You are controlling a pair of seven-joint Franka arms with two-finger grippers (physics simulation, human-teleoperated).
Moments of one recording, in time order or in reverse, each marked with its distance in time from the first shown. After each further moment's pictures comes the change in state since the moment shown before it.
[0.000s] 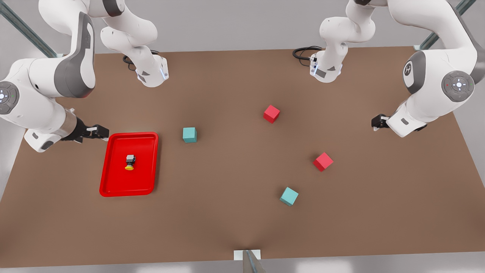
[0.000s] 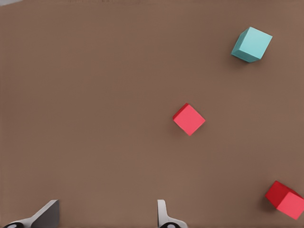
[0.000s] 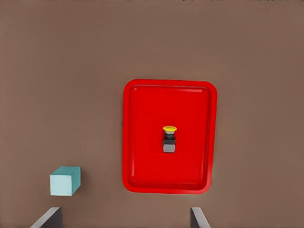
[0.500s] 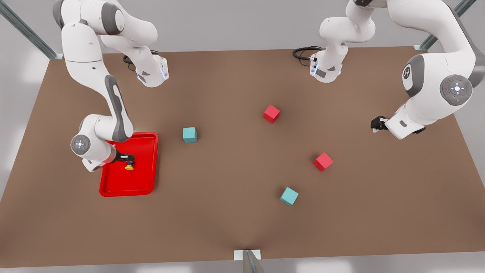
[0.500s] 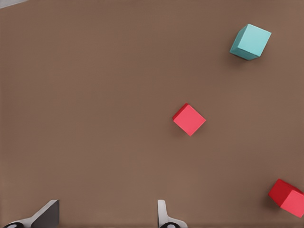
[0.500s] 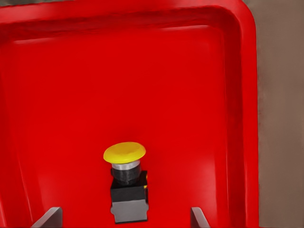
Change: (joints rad) left arm 0.001 0.013 0.000 -0.001 0.000 0.009 0.028; right arm -0.092 0.180 0.002 -0.702 0.011 0.876 0.009
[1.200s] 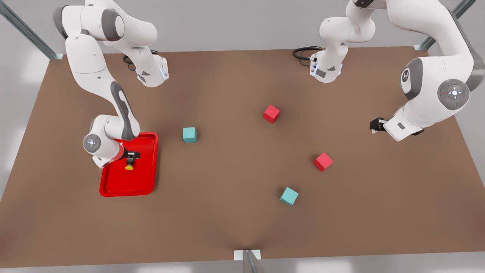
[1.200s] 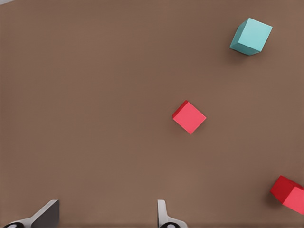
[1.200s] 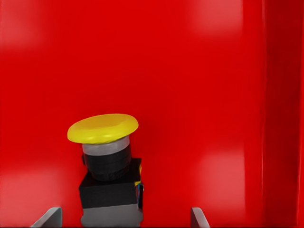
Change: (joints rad) left arm 0.000 0.014 0.000 0.000 0.001 -0.001 0.015; right arm -0.029 0.051 0.037 -0.135 0.007 0.126 -0.018
